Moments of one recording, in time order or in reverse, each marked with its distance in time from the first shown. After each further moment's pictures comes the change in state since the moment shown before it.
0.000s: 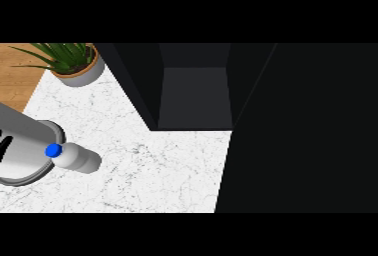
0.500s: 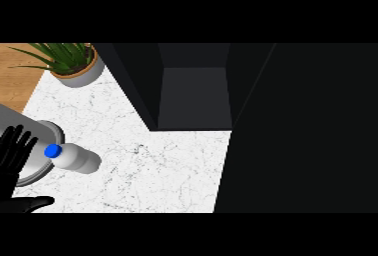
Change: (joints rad) left arm -0.092 0.029 -0.008 0.371 -0.148 -0.057 -0.205; right arm -0.066 -0.002 0.047 -0.007 0.010 -0.065 0.074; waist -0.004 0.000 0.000
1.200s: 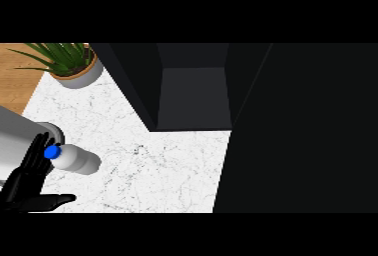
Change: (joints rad) left arm -0.103 0.015 -0.021 0.420 -0.139 -0.033 -0.325; right arm 0.005 -0.056 0.000 0.005 -0.002 -0.035 -0.035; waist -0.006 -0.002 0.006
